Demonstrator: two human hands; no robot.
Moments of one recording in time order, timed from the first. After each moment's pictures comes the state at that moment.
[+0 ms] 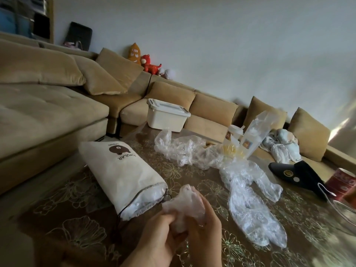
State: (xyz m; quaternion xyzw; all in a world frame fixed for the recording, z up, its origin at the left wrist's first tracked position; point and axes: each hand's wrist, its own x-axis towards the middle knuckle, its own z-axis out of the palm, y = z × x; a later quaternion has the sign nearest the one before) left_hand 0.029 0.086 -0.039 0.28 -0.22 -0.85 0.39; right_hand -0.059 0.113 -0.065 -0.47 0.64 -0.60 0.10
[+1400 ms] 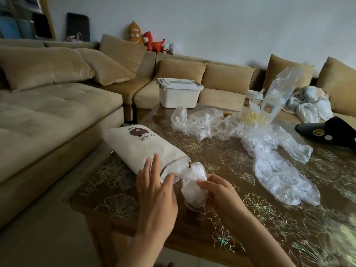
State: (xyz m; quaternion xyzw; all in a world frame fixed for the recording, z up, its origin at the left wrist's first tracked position) left_hand 0.077 0.049 -0.099 0.46 -0.79 -0.03 0.39; right_hand -0.061 0.100 -0.061 -0.31 0.62 -0.54 0.47
